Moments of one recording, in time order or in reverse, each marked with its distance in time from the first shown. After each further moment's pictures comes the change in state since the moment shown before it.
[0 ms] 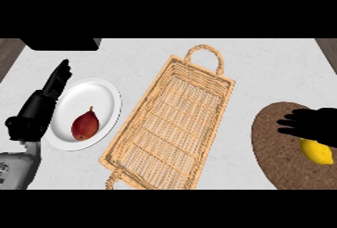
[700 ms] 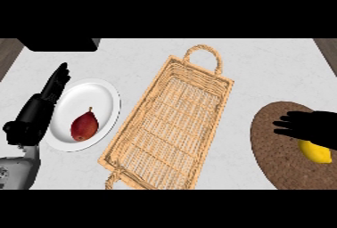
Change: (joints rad) left arm 0.032 -0.043 0.048 -0.028 -0.047 -0.045 0.006; right arm 0.053 0.130 -0.079 0.131 0.155 -0.106 -0.119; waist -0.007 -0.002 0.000
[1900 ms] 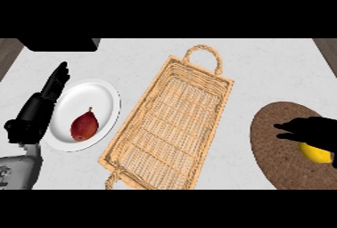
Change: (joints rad) left arm -0.012 -0.064 0.070 0.009 -0.068 -0.060 -0.005; right arm 0.023 0.164 -0.113 0.241 0.226 -0.108 -0.108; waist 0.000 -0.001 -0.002
